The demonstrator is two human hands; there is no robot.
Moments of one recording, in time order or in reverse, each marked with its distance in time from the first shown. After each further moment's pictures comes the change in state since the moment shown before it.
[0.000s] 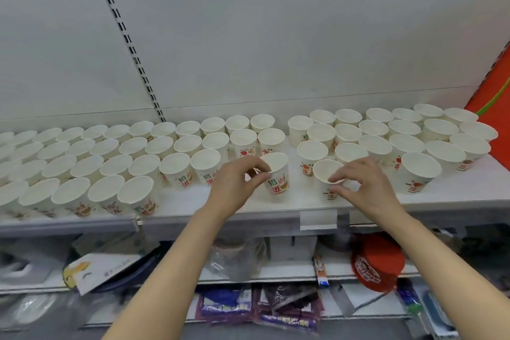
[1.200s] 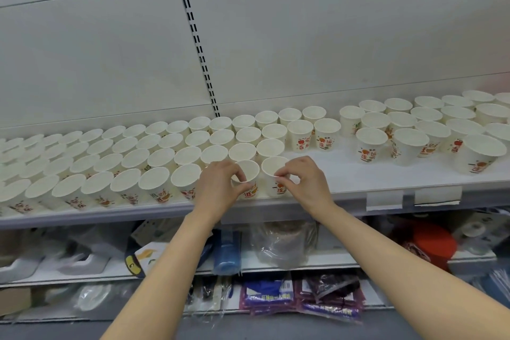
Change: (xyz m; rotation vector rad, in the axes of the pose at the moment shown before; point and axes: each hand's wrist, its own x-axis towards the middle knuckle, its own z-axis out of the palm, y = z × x) left_hand -0.078 -0.105 -0.131 0.371 0.030 -0.129; right_hand 0.022 -0.195 0.158 0.228 0.020 0.005
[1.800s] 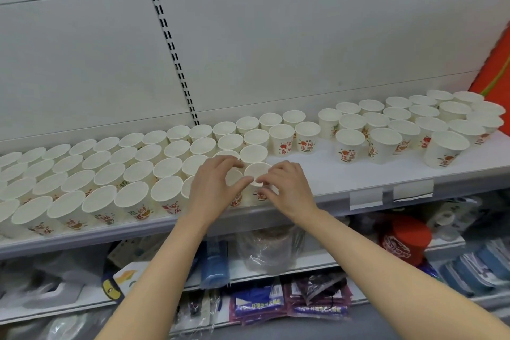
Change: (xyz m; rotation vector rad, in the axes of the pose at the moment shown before) left_hand 0.015 0.015 0.003 -0.108 0.120 0.158; right_hand -0.001 0.006 0.015 -0.283 0.086 -0.216
